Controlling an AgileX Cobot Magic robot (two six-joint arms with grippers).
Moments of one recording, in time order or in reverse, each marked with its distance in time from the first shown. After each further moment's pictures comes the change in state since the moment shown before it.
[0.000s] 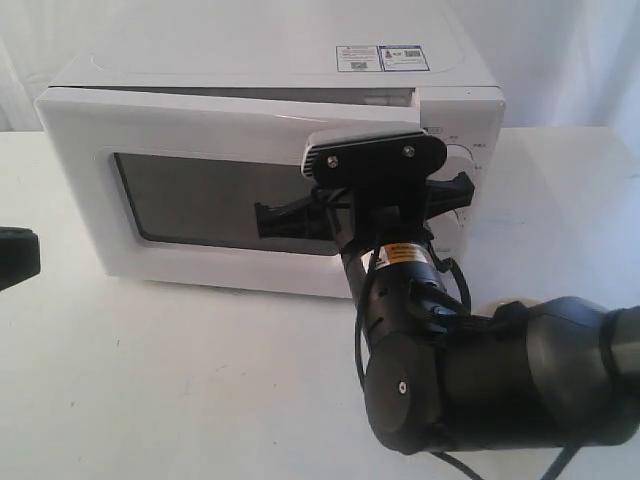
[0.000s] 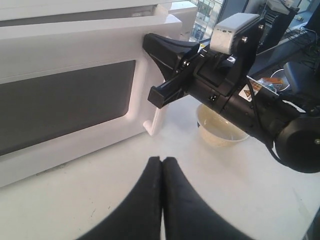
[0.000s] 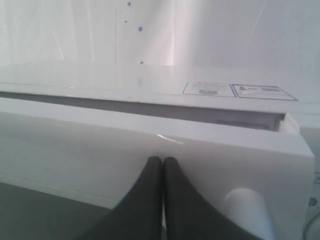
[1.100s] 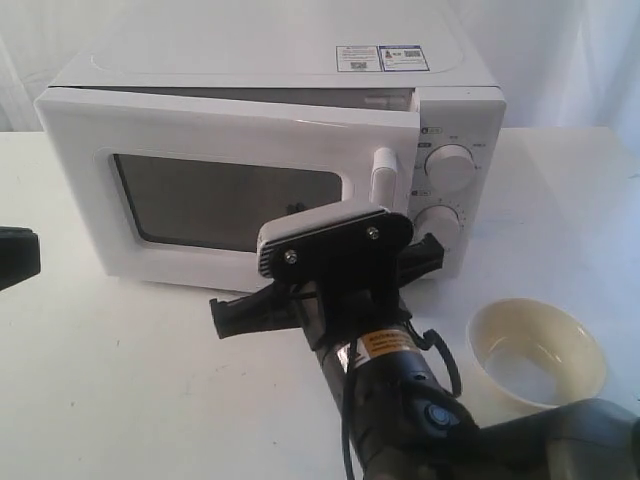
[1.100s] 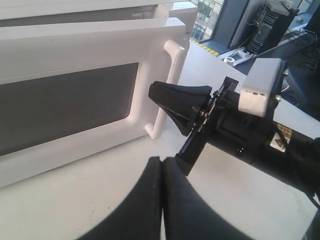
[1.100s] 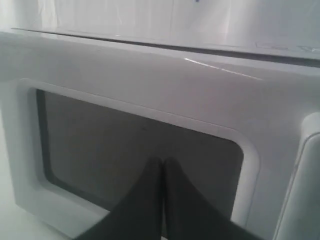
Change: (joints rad) left arm 0.000 0.000 0.000 0.000 -0.002 -0.007; right arm 0.205 -0.029 0.100 0.076 0.007 -0.010
